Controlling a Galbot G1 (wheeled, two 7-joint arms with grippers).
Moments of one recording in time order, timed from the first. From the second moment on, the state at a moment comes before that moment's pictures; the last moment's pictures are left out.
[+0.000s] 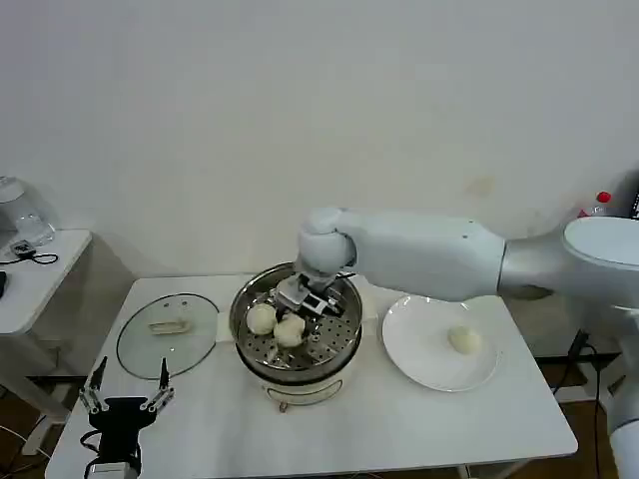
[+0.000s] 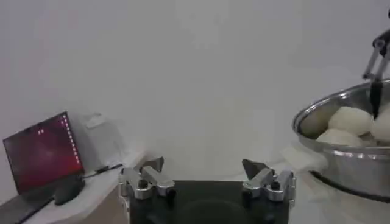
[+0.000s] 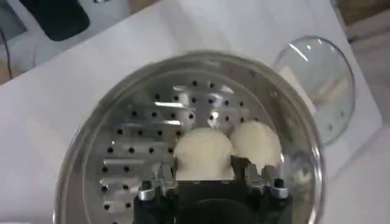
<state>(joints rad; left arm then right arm) 1.81 -1.41 -0.69 -2.31 0.15 0.16 -0.19 0.49 1.28 -1.28 1.38 0.09 0.04 -1.06</state>
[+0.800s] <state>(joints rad) 1.79 -1.40 -0.68 -2.31 0.15 0.16 -0.19 0.54 1.21 -1.25 1.42 0.13 0.06 -1.05</state>
